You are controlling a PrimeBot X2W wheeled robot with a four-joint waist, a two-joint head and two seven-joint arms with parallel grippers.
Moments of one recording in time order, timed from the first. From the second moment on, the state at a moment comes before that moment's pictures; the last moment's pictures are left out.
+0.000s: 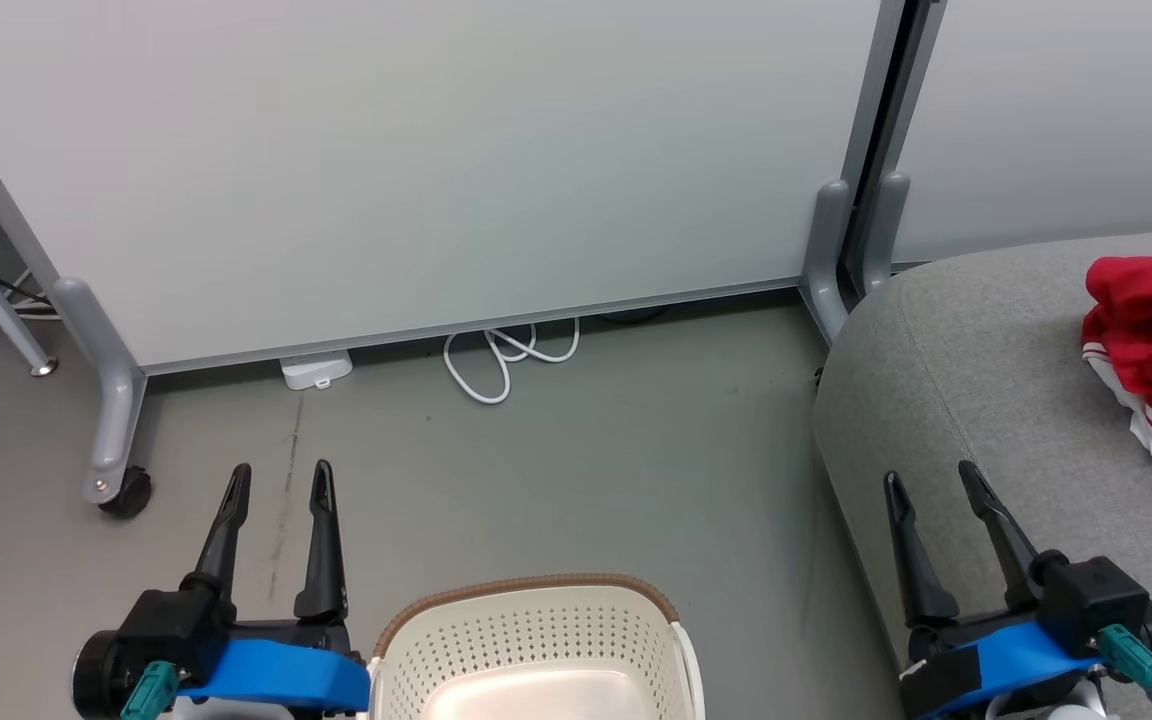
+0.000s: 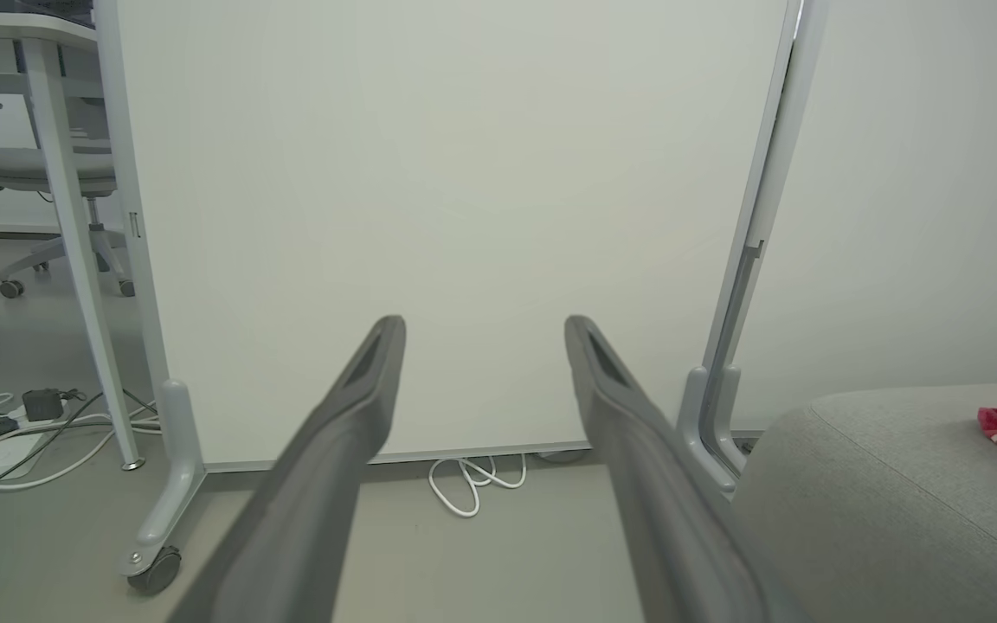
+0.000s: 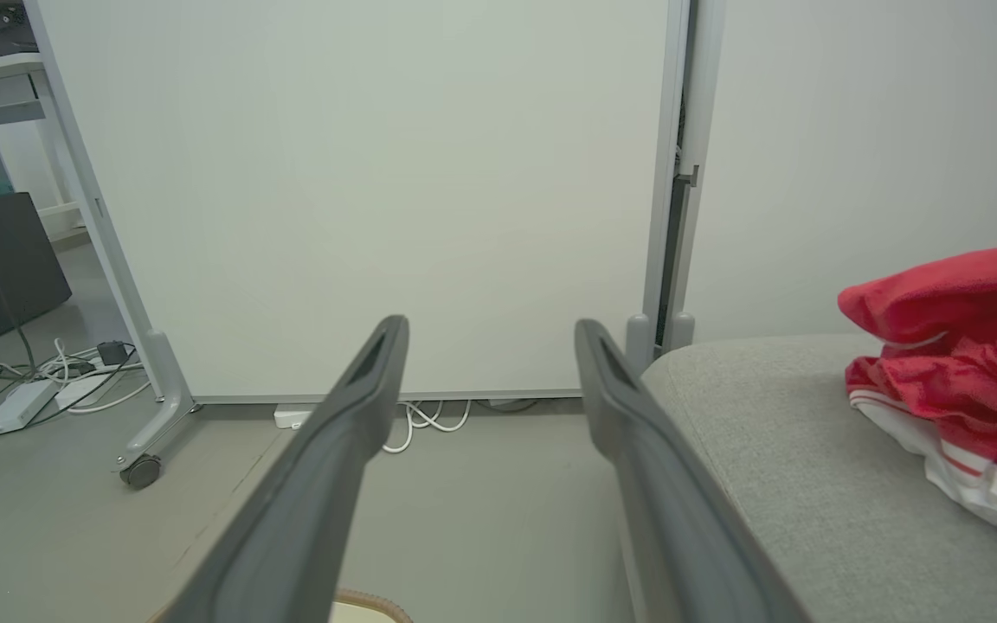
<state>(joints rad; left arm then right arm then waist) -0.03 0.06 -0.04 0.17 -0.19 -0.12 -0.26 -0.06 -0.06 0.01 0.21 0.10 0.13 -0.26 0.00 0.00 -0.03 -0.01</state>
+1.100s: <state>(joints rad) 0.02 0.05 -0.04 0.26 -0.23 -0.13 -0.24 -0.01 -0.05 0.01 0.28 0.17 0.13 -0.24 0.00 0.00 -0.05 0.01</state>
